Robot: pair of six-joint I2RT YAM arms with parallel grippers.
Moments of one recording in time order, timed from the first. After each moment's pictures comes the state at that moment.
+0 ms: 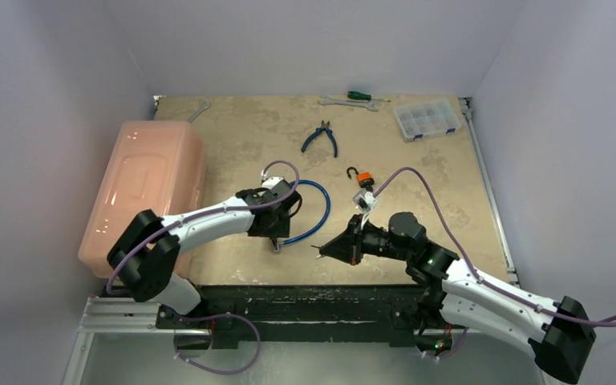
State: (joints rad) left arm -0.81 1.49 0.94 -0.68 -0.34 -0.74; right arm 0.86 0.78 0.40 0.15 -0.38 0.60
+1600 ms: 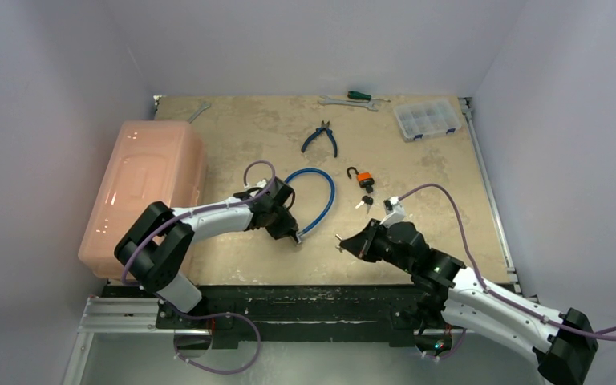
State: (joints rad) left arm -0.71 1.59 0.83 -0.35 -0.07 -1.27; right arm 0.86 0.66 0.33 -0.13 0.07 0.99
